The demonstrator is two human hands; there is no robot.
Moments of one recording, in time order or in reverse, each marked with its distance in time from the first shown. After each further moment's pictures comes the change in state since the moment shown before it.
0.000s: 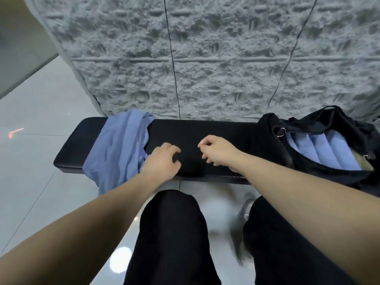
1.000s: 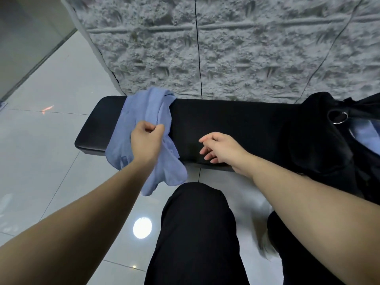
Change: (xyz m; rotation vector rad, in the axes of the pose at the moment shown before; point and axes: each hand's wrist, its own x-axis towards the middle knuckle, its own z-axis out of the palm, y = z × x) left_hand 0.003 -0.057 -0.017 -0.810 0.597 -0.508; right_hand 0.045 0.017 0.069 0.336 -0.153 0.008
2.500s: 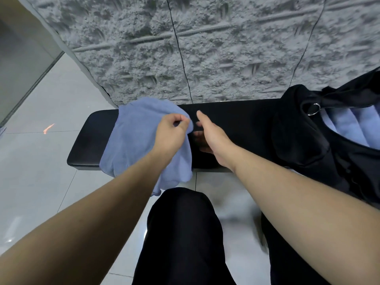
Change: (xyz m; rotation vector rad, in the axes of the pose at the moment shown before) left_hand -0.031 0.062 0.067 0.103 -0.391 0.186; right_hand 0.011 -0.016 -0.021 0.329 0.090 0.078
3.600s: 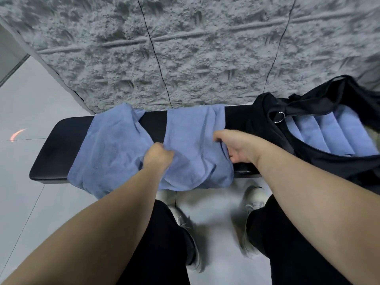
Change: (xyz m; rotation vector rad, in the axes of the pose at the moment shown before) left_hand 0.021 -0.048 0.052 0.523 -0.165 -0.341; right_hand -0.005 -0.005 -0.112 -0.139 0.053 0.257
